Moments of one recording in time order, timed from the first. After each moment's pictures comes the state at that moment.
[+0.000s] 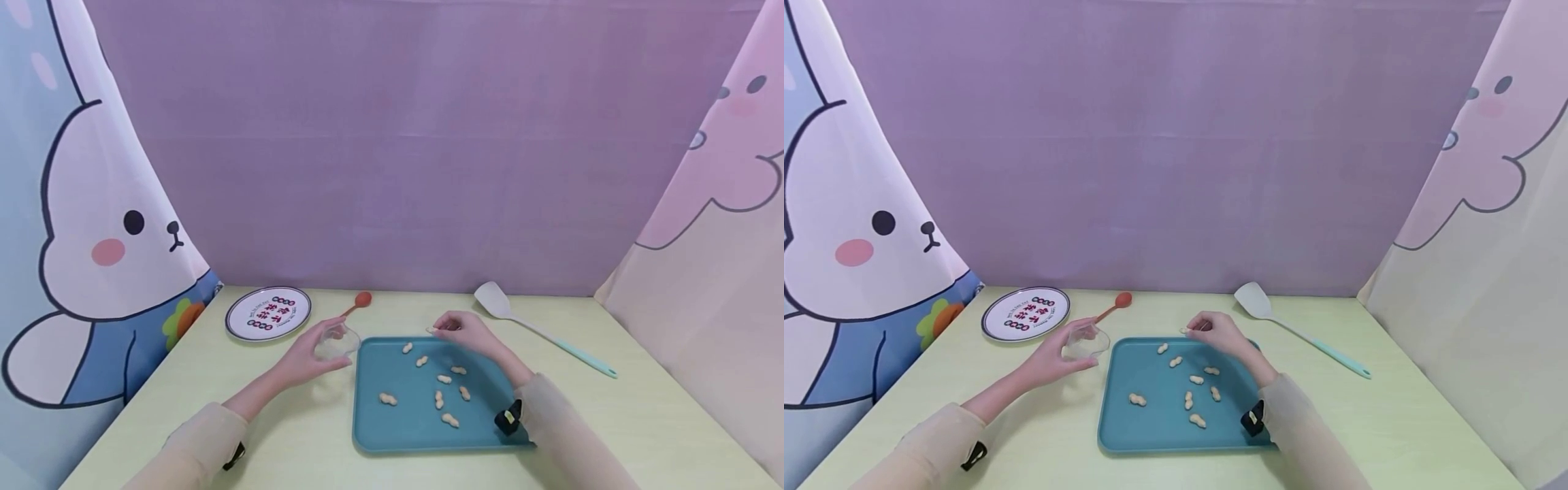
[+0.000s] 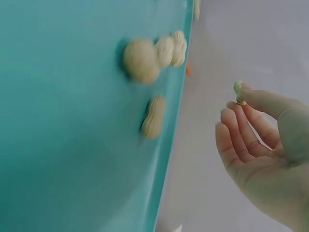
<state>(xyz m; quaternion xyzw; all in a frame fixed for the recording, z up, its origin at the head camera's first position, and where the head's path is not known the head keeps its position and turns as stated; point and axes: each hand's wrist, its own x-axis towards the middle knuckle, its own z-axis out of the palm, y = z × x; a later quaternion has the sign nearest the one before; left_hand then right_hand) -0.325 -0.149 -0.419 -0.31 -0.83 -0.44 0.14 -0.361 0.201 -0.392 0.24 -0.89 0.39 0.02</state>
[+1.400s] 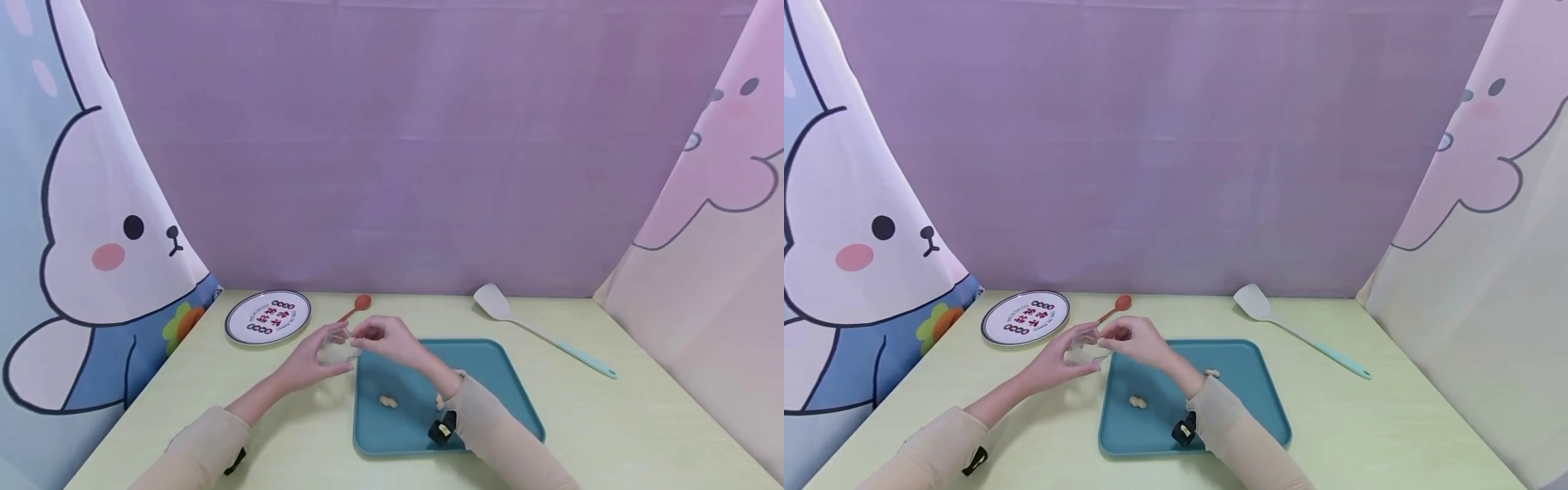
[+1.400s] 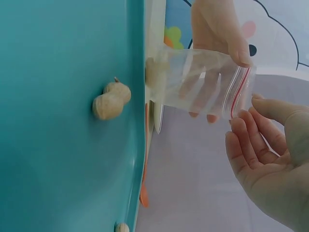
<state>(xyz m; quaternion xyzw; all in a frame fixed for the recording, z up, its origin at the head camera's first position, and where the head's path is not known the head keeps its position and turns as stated) -0.324 -0.148 -0.420 -0.30 -0.85 -0.42 0.12 -0.334 0.067 -0.374 0.35 -0.82 0.46 0.01</state>
